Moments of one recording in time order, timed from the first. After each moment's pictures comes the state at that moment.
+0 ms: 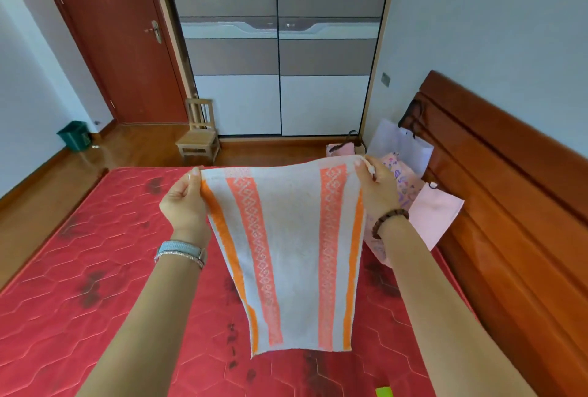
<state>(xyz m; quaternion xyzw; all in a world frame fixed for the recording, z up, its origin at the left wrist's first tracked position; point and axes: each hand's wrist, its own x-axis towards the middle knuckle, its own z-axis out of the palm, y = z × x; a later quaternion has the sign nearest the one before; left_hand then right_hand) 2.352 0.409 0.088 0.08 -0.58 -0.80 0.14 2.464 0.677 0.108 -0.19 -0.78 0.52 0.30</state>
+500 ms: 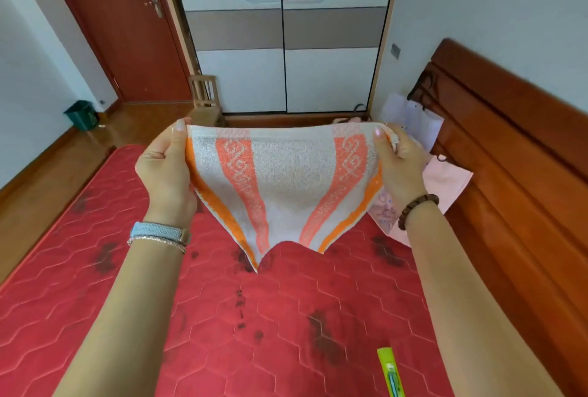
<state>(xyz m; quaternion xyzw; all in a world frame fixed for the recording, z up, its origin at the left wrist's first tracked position) 2.397 0.389 0.132 -0.02 -0.57 -0.81 0.14 2.505 0.666 0.122 -0.14 -0.73 0.57 0.34</state>
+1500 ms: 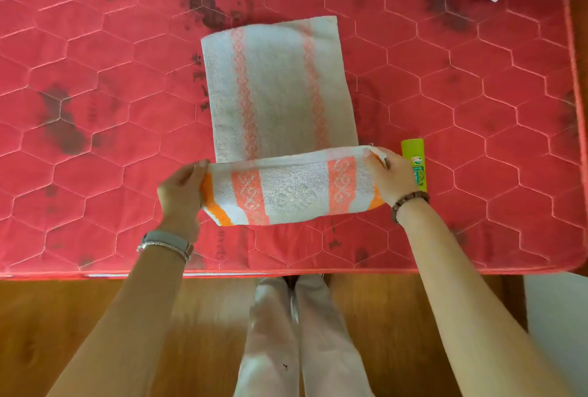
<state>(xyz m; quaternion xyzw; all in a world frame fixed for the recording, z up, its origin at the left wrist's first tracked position) 2.583 0.293 -0.412 0.32 -0.73 -0.59 -0.16 2.684 0.598 -0.381 -0.37 -0.77 0.51 -0.05</state>
